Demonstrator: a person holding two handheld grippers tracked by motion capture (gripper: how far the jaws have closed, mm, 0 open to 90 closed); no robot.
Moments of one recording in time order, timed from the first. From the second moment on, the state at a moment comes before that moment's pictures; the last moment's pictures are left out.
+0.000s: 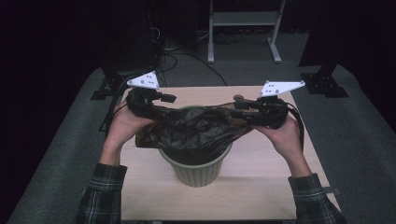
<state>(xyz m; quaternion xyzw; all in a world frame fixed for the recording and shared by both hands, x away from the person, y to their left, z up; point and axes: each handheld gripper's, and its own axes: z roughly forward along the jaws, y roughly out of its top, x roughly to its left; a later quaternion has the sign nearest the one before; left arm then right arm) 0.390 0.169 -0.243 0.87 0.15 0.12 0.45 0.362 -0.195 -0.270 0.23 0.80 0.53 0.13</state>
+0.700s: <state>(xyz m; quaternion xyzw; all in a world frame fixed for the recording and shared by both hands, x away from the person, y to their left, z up) 0.389 0.172 -0.239 0.88 0.16 0.11 0.44 0.387 -0.177 -0.266 0.23 0.82 0.51 0.15</state>
